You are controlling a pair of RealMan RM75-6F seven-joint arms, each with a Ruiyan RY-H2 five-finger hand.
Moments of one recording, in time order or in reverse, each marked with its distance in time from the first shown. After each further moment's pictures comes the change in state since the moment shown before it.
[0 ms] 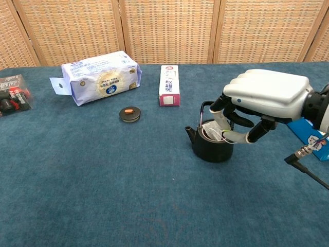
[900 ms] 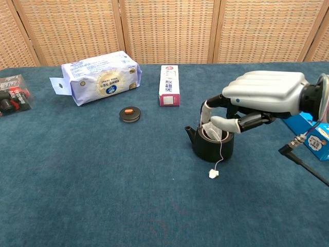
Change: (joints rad) left arm -0.004 0.010 -0.008 -0.004 -0.003 -0.001 0.006; right arm 0.056 0.089 0.035 -0.100 0.139 -0.172 -0.052
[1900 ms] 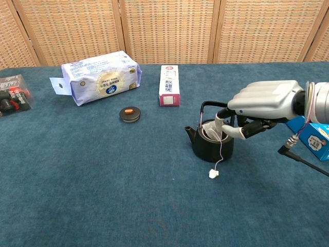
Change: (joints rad) left arm -0.009 0.018 -0.008 -0.019 0.005 0.003 0.011; right arm 0.081 -0.009 -0.023 0.065 0.211 -0.124 -0.164
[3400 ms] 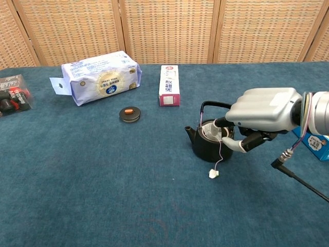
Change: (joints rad) left arm 0.006 -0.018 0.008 0.033 -0.011 -0.010 -0.027; right arm 0.039 -0.012 -0.070 -0.096 0.141 0.087 -0.256
